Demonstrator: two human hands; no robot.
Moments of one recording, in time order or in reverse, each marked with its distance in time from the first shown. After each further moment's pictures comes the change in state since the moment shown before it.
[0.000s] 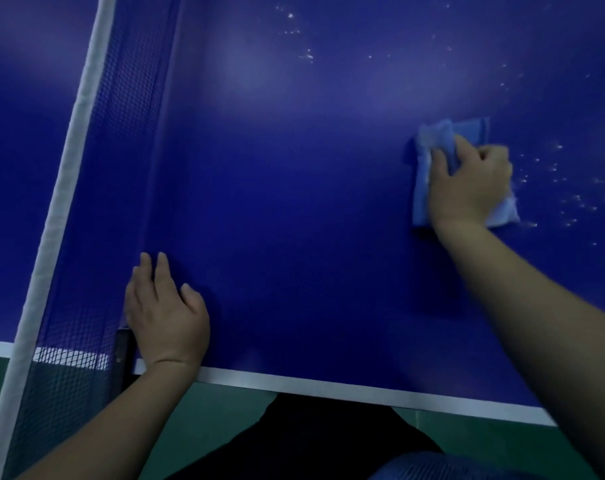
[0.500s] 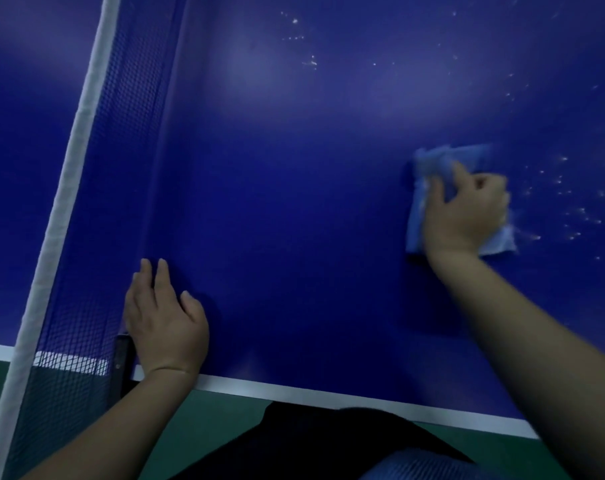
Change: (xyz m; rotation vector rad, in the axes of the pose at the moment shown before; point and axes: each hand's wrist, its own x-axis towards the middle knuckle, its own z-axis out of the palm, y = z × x) left_hand 0.001 0.001 0.001 0.018 -0.017 0.006; right_hand -0.023 0.000 -0.003 0.009 0.017 0.042
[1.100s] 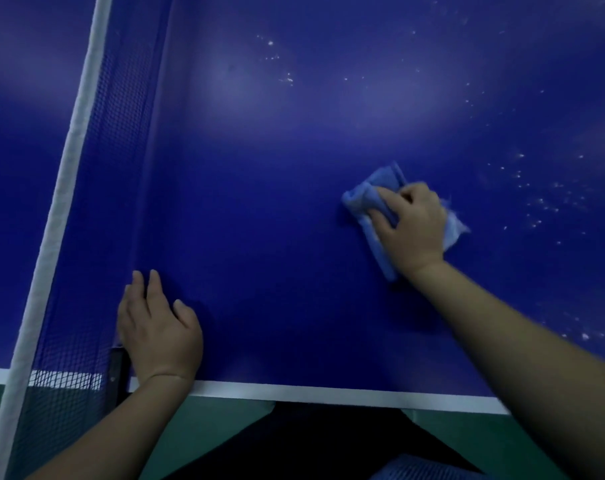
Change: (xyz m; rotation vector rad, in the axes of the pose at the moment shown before) left_hand 0.001 0.000 -0.003 -0.025 -0.058 -0.022; right_hand -0.026 0.002 -0.011 0.049 -0.180 -0.514
